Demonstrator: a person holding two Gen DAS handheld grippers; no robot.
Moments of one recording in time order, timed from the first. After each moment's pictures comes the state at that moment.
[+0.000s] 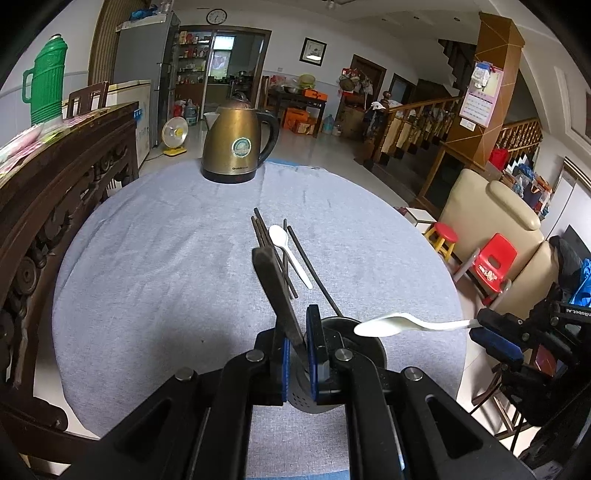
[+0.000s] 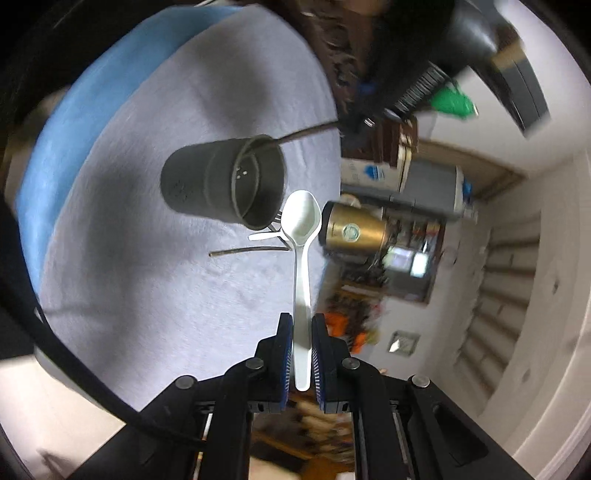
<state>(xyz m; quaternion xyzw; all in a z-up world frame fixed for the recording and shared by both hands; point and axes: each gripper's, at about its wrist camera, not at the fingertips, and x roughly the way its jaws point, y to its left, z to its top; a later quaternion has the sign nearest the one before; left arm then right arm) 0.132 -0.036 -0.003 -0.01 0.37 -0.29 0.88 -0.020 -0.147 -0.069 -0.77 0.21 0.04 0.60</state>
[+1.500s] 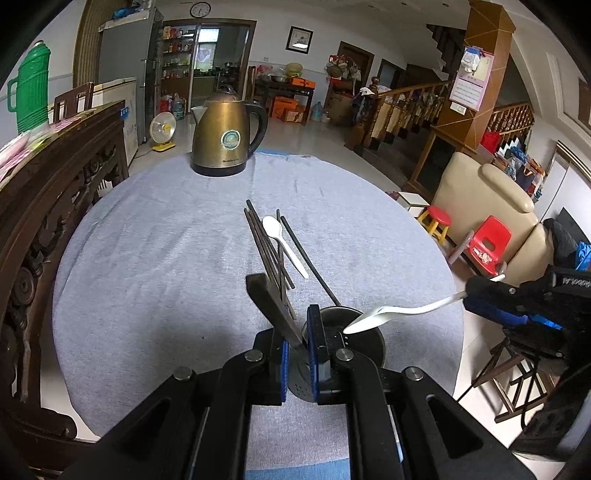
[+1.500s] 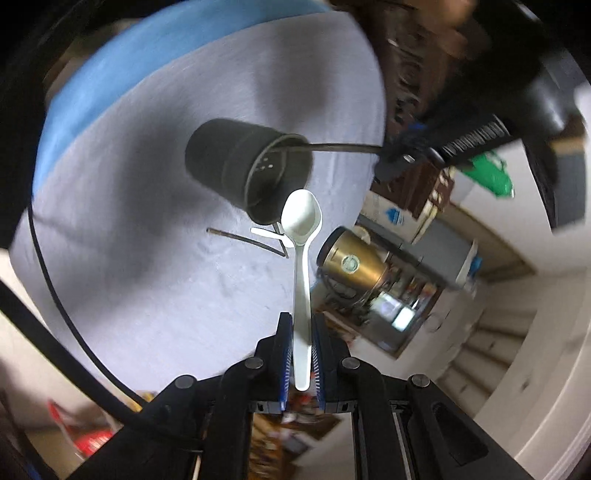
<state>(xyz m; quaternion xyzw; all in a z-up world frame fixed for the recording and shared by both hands) 0.138 -0.035 0.000 0.02 0.39 -0.31 0.87 -0.004 -0.152 -0.065 -0.87 0.17 0.10 0.46</state>
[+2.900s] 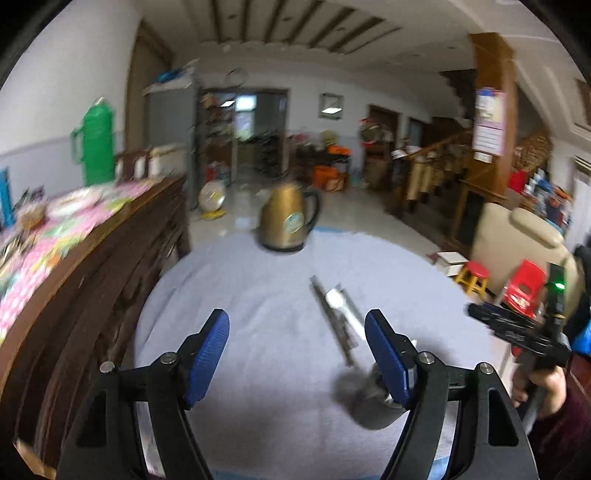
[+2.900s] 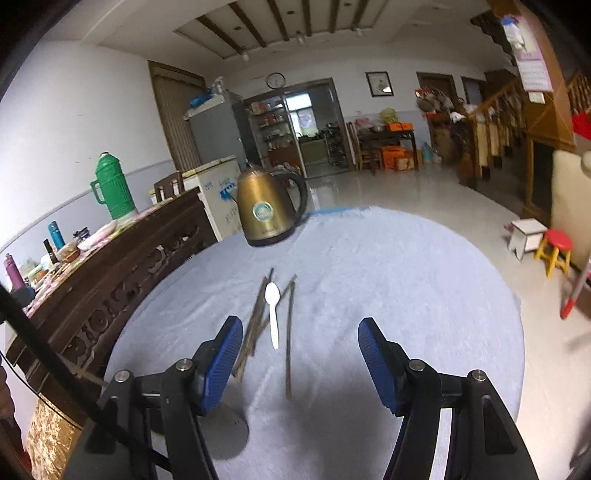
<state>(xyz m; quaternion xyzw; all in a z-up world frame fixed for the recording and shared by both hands) 0.096 0.056 0.051 0.00 0.26 -0.21 0.94 0.050 -0.303 -0.009 0.14 0.25 -0.04 0.96</state>
